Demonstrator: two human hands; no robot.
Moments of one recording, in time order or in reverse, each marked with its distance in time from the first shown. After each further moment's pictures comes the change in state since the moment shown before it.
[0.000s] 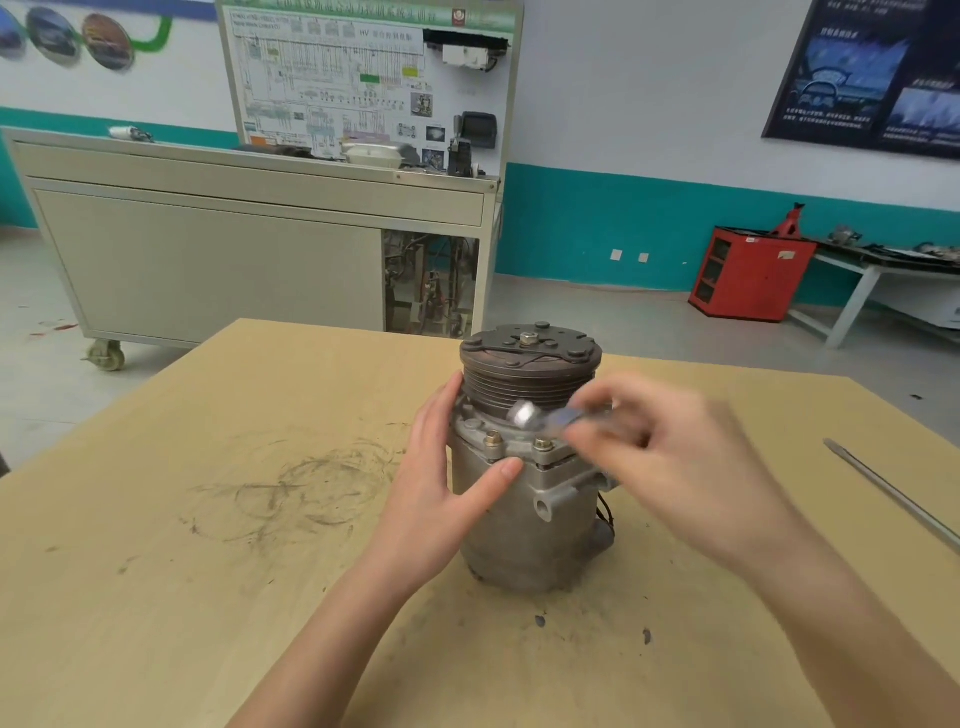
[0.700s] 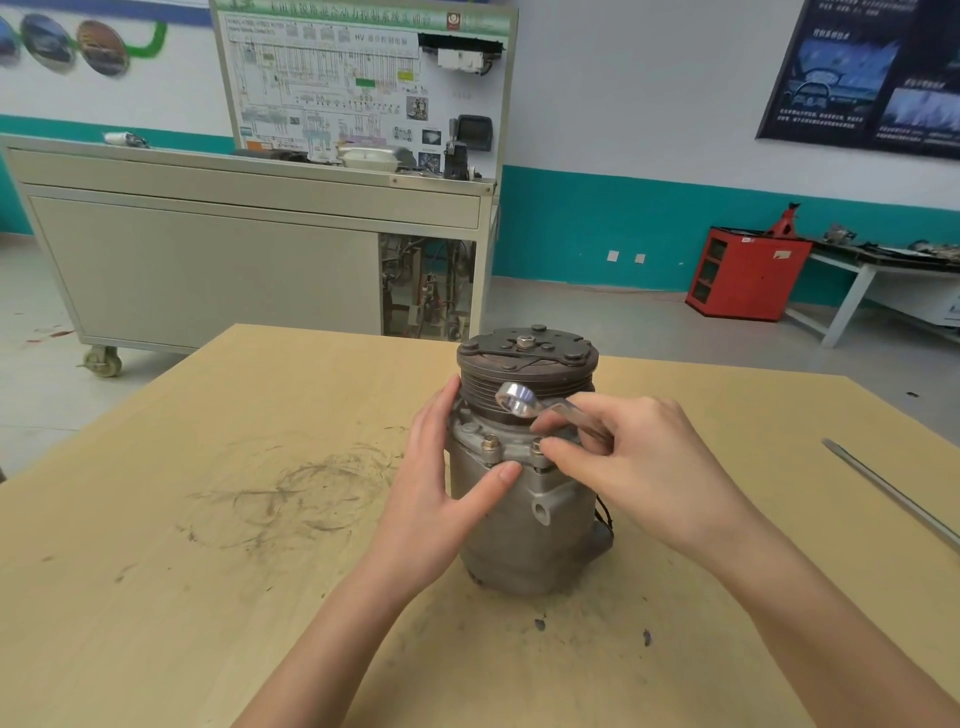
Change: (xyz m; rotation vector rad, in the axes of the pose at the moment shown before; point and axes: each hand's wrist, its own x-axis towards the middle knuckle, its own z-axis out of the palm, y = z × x) left_hand 0.001 -0.001 0.000 0.001 0.003 0.001; right_hand 0.010 0.006 0.013 -0.027 -0.068 -0.016
